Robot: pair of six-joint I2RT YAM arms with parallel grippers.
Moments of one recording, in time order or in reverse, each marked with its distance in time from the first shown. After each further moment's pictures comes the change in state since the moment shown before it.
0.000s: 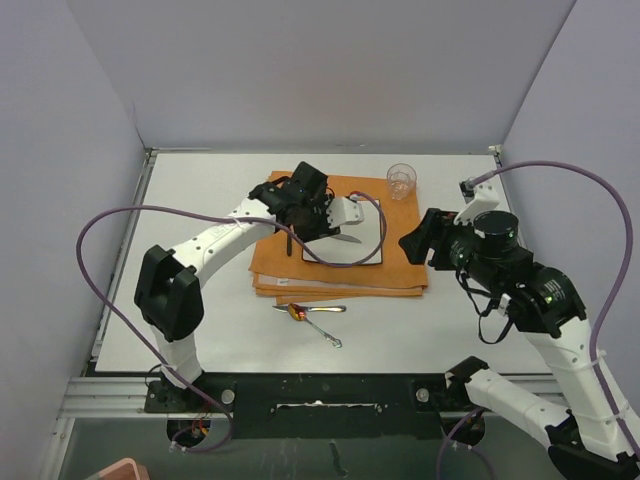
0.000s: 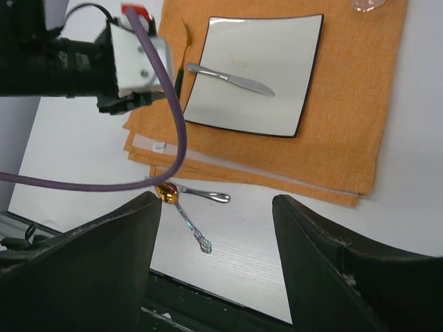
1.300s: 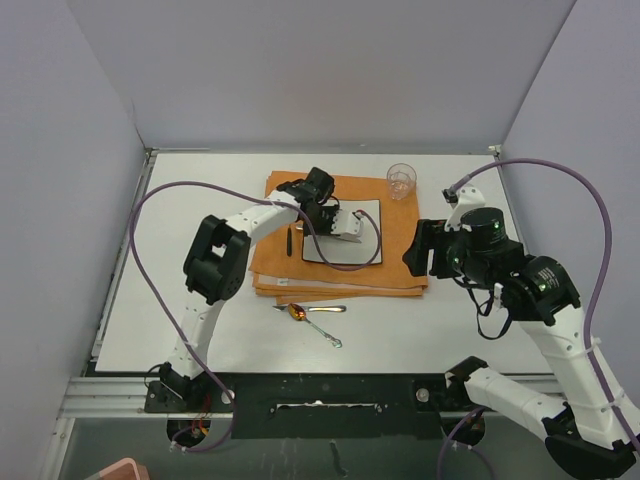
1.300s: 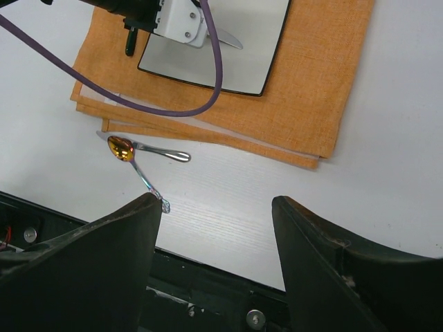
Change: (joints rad) left arm 0.076 0.430 0.194 0.064 0.186 0.480; right arm 0.000 0.050 0.080 -0.195 0.013 -0.133
